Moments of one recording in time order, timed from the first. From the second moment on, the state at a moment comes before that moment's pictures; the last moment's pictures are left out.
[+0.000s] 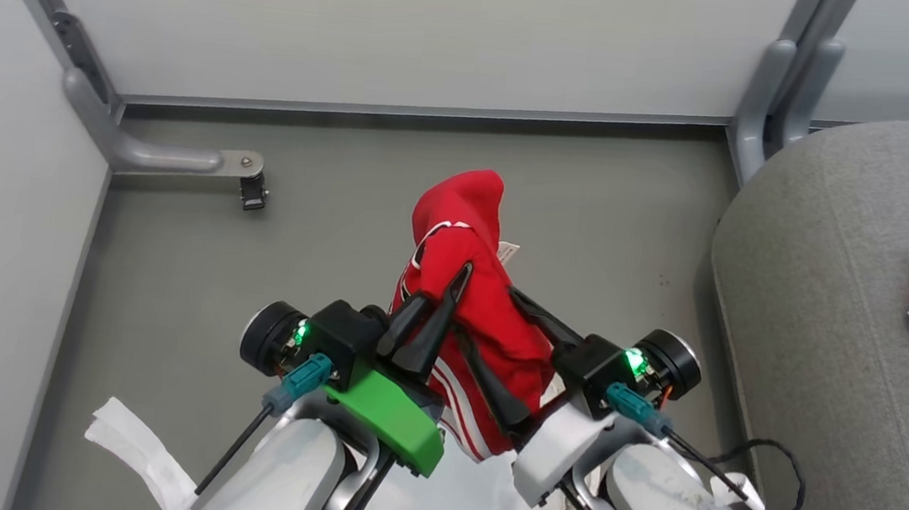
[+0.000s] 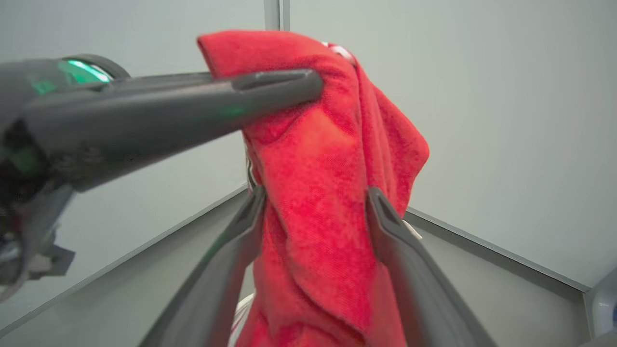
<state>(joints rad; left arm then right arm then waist) -0.38 0.05 -0.59 0.36 -0.35 -0.13 -0.26 -0.44 -0.05 0.61 0.45 0.21 0.13 -0.26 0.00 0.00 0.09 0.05</state>
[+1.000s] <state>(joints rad) -0.36 0.05 -0.54 0.41 -0.30 -0.13 -0.26 -0.42 -0.05 0.44 0.41 0.24 0.13 -0.26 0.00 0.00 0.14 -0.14</state>
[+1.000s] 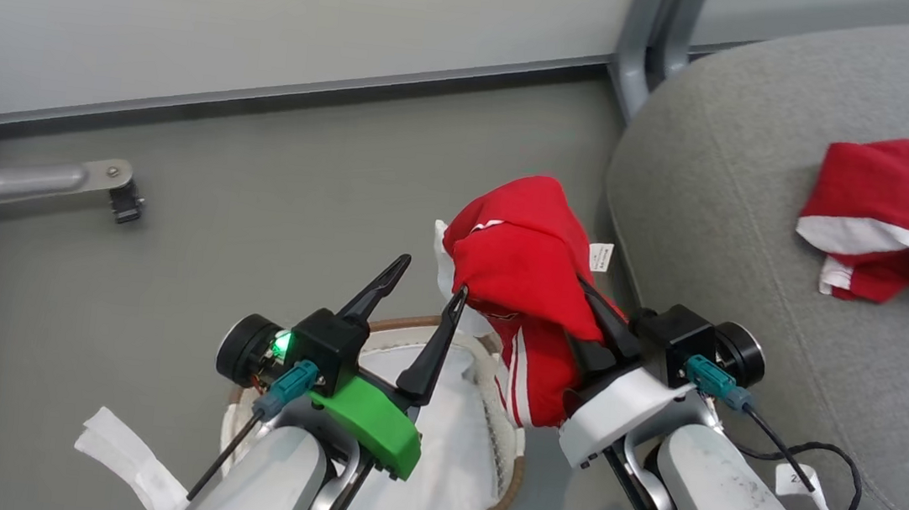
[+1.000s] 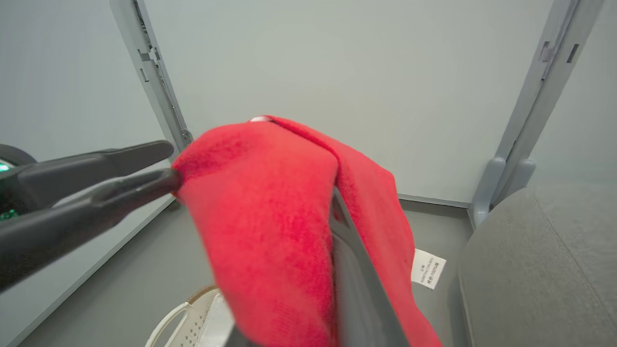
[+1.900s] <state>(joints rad) -0.38 0.08 -0.61 0.51 -0.31 -0.13 -0.26 -0.48 -0.05 0.24 0.36 0.14 0.13 -0.26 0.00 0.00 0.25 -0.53</state>
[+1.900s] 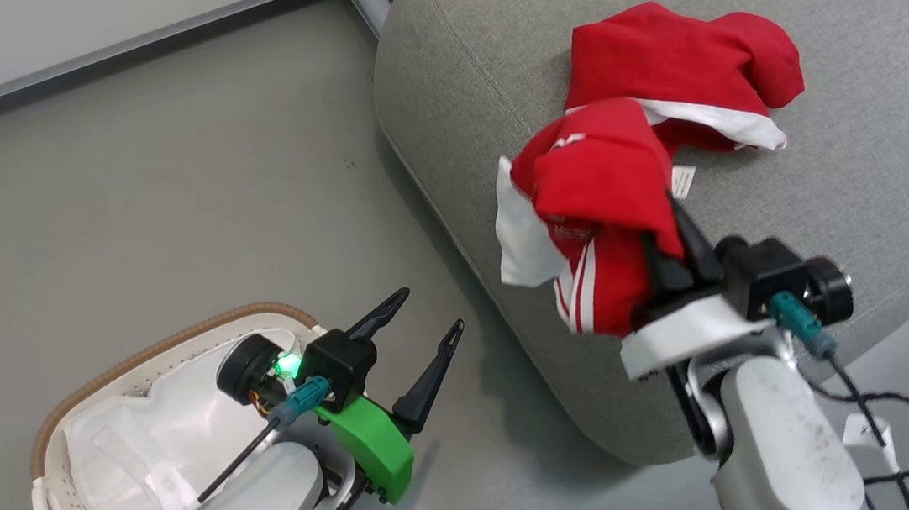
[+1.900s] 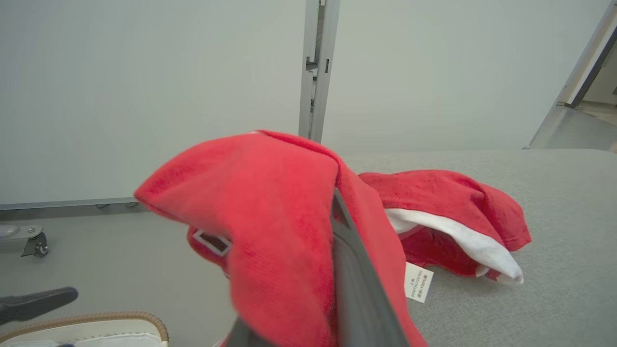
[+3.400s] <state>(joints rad) -0.48 0.16 -0.52 0.59 -0.29 -0.13 -0.26 -0.76 -0.13 -0.45 0.69 -0.29 0.13 -0.26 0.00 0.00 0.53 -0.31</state>
